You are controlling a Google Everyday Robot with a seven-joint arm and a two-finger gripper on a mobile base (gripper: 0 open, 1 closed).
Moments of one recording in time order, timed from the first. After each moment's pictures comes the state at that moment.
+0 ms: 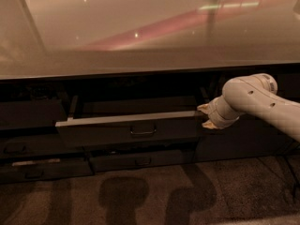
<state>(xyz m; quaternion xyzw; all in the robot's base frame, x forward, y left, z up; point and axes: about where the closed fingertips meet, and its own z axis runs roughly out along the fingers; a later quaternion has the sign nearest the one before) 0.606 -0.232 0.642 -0.77 0.60 -0.10 0.17</state>
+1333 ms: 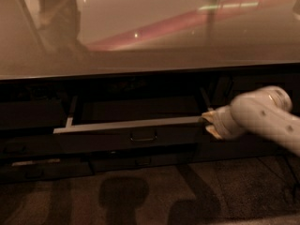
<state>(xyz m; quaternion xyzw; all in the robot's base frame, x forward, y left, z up) 0.566 -0.238 0.654 -0.77 0.59 -0.14 0.19</state>
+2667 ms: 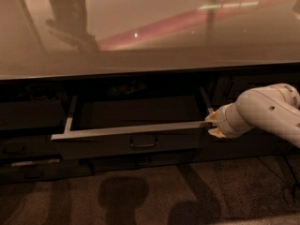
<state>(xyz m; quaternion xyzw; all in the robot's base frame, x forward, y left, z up) 0.558 -0.239 0.675 -0.77 0.59 -0.13 0.20</state>
